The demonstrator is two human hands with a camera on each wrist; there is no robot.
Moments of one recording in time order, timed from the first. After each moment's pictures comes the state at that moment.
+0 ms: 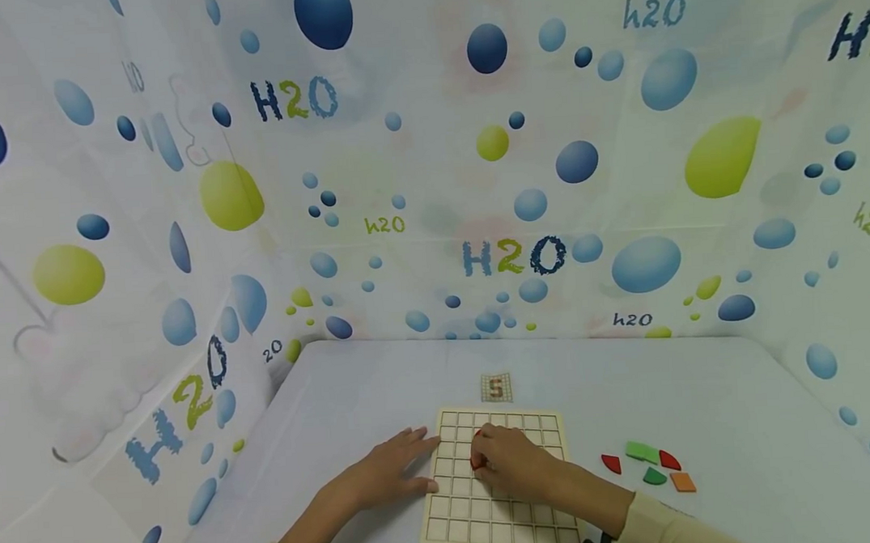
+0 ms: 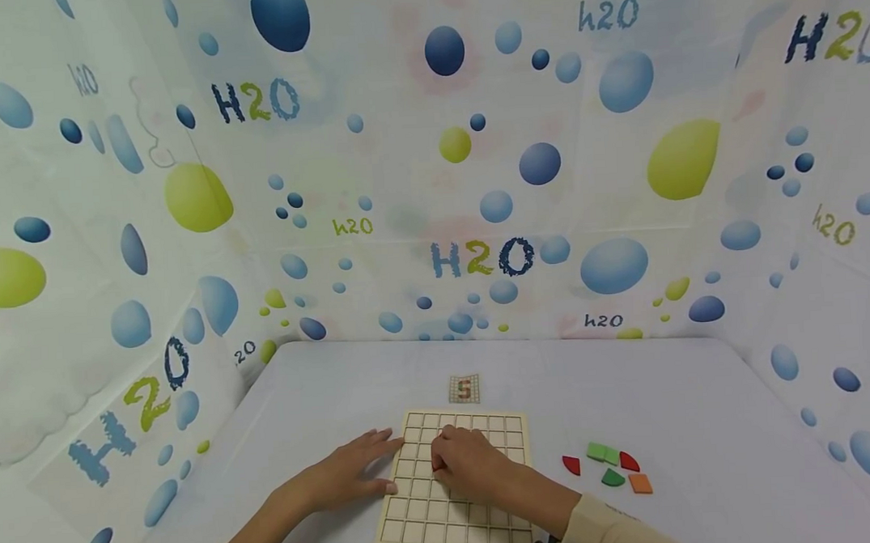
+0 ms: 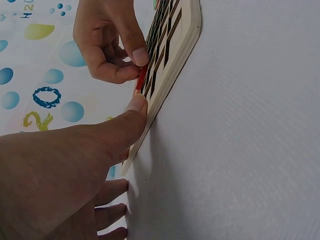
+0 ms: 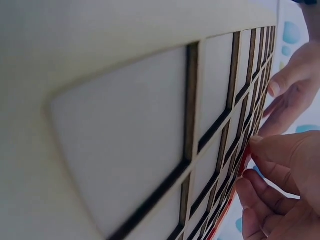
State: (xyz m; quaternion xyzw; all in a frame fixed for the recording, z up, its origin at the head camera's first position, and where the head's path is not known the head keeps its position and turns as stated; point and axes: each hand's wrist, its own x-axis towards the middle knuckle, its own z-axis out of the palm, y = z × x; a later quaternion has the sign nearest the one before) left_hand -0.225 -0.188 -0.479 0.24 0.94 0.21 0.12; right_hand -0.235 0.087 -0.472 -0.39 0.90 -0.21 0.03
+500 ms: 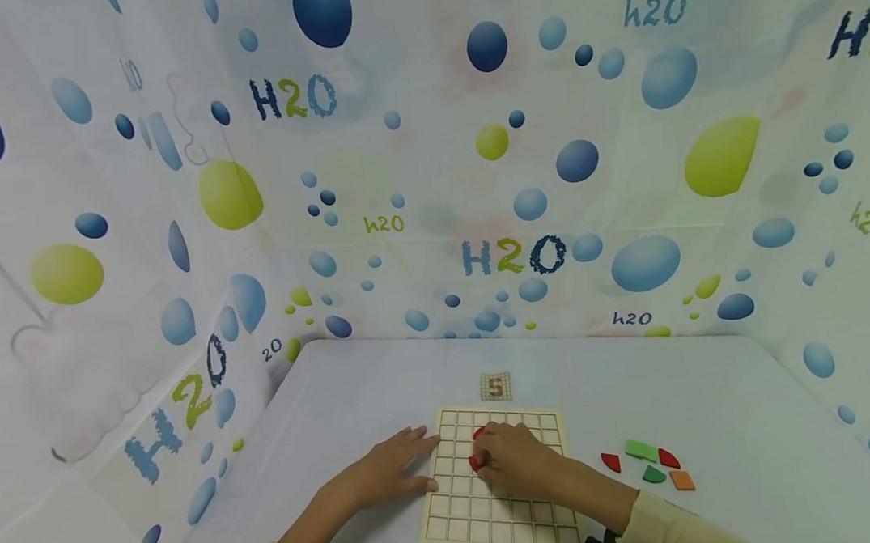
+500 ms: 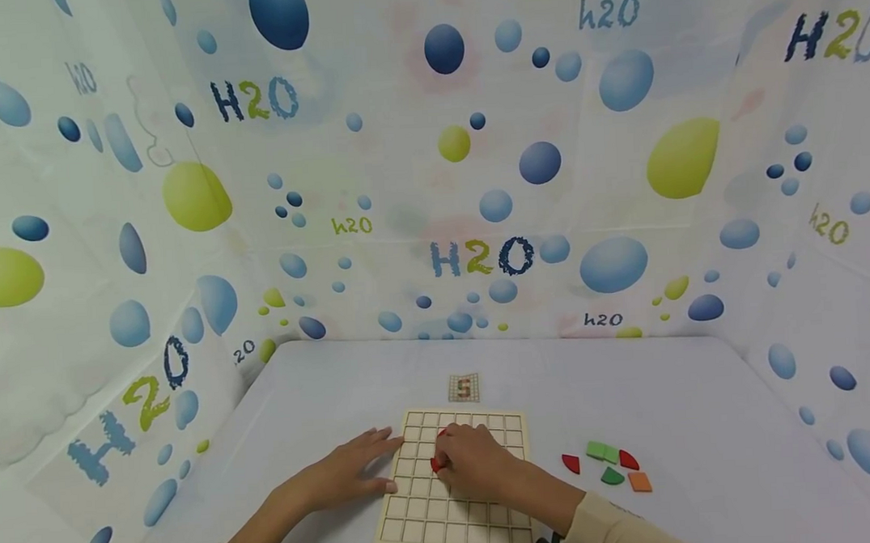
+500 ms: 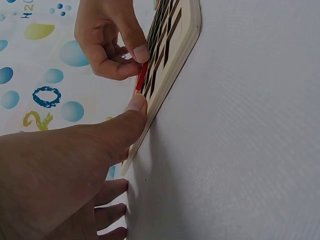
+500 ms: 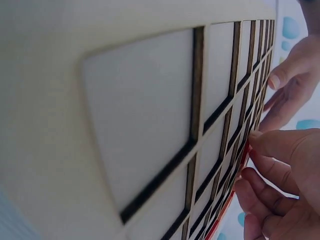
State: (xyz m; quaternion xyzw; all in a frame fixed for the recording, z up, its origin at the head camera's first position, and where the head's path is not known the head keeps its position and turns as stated) left_hand -0.226 -0.188 -0.479 0.24 0.94 0.21 0.12; right_hand -0.238 0.090 -0.471 -0.38 0.91 -0.17 0.01
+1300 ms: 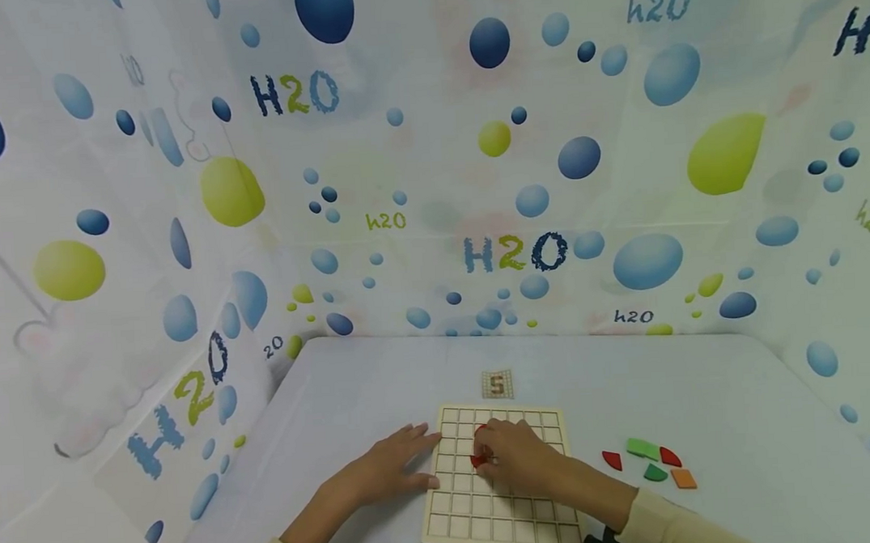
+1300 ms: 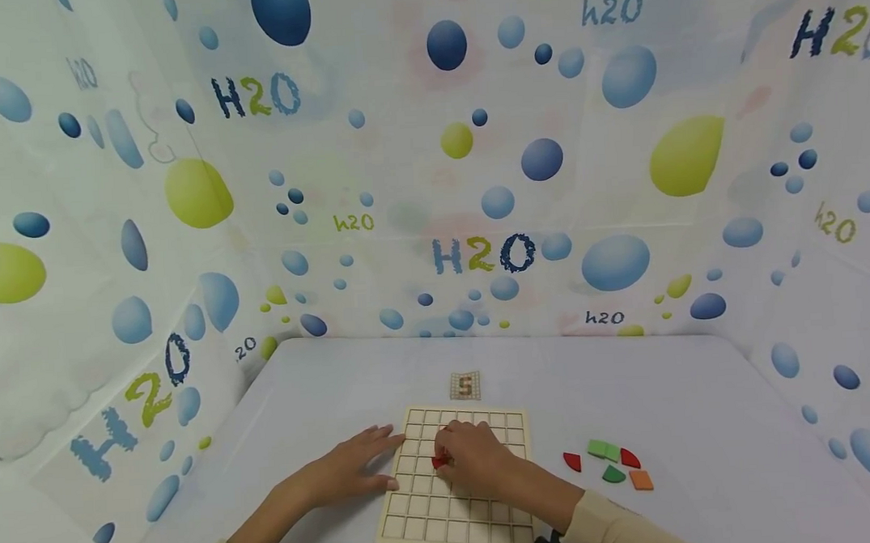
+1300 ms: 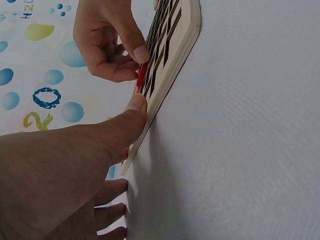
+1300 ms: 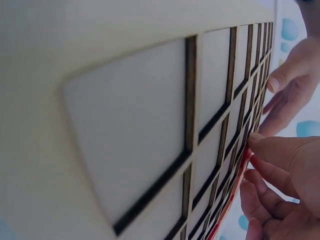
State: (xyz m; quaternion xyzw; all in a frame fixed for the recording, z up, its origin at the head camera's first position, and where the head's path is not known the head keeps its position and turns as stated) left_hand -0.227 -0.187 -0.479 0.23 0.94 0.21 0.13; right_hand -0.239 0.089 -0.474 -0.35 0.92 -0.18 0.02
